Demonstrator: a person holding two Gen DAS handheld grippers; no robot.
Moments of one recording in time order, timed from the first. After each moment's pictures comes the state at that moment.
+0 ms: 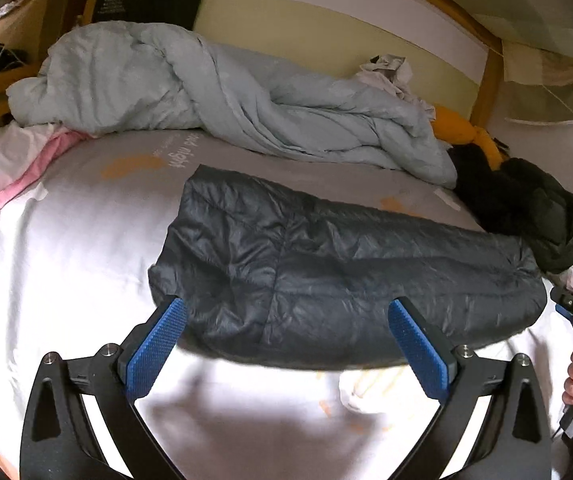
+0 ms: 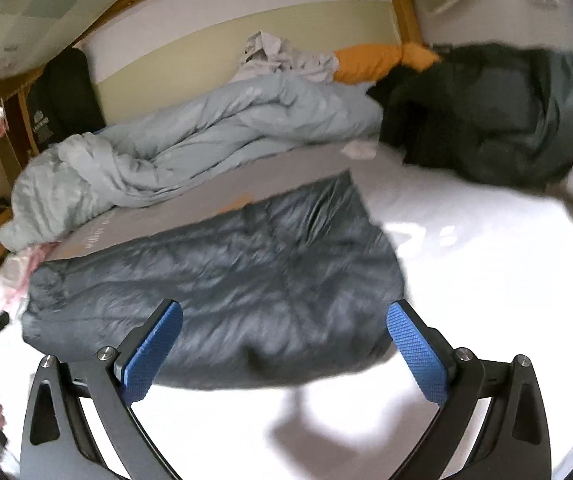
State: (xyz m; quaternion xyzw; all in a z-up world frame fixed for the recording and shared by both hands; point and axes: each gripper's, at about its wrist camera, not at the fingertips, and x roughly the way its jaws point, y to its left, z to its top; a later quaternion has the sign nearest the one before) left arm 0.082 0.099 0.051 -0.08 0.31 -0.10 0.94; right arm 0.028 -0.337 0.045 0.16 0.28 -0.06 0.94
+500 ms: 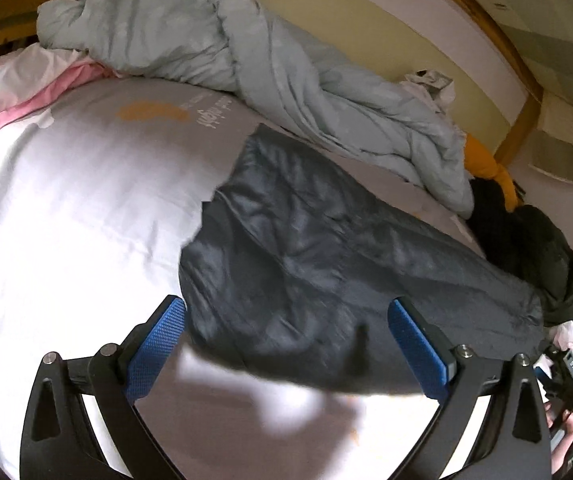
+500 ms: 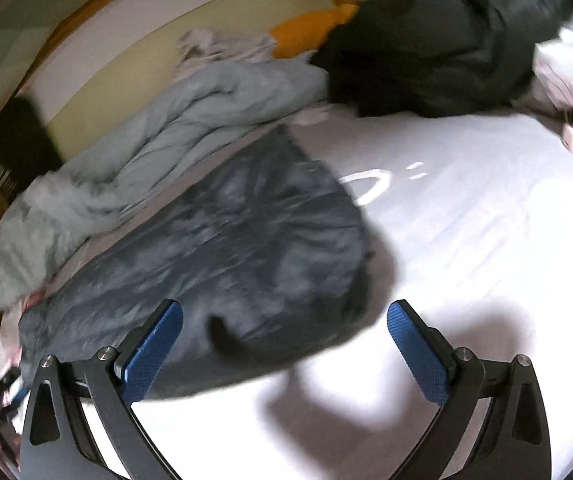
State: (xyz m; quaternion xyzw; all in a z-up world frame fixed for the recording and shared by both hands) left arm 0.135 0.144 0.006 -0.18 0.35 -0.08 0.92; right arm 0.041 -0.378 0.005 0.26 0.28 -0.13 0.91
